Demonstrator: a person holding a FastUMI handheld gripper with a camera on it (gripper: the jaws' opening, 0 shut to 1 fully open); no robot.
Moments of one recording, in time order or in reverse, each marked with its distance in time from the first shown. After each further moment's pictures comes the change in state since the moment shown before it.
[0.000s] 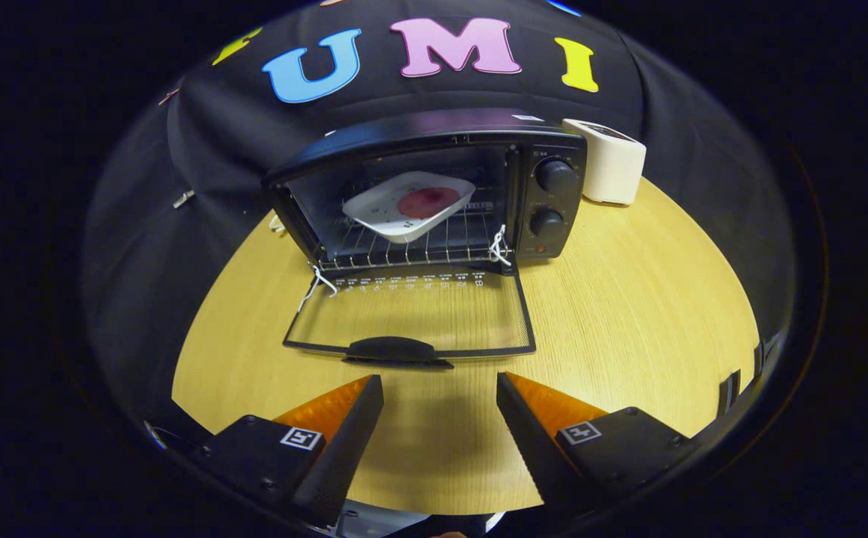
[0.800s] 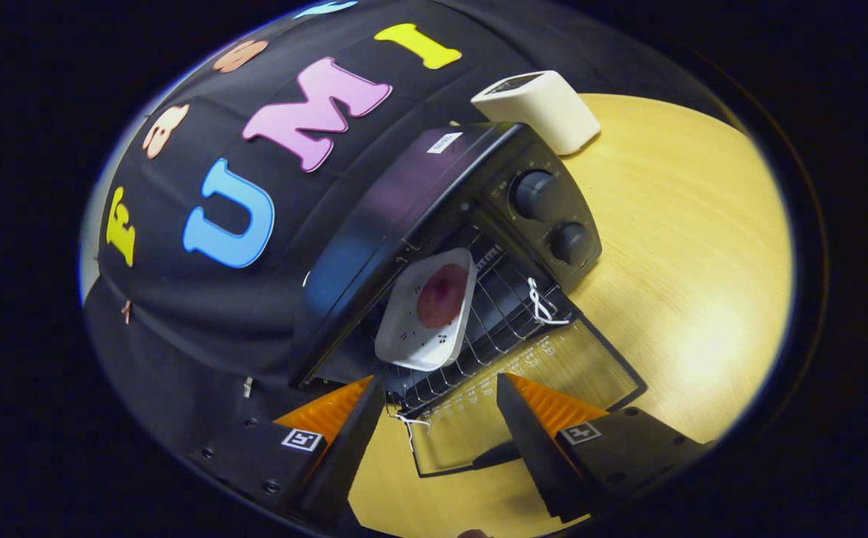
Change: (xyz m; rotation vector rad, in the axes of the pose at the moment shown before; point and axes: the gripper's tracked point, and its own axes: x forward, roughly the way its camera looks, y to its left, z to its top) arm 0.022 0.019 0.121 0.649 -0.145 0.203
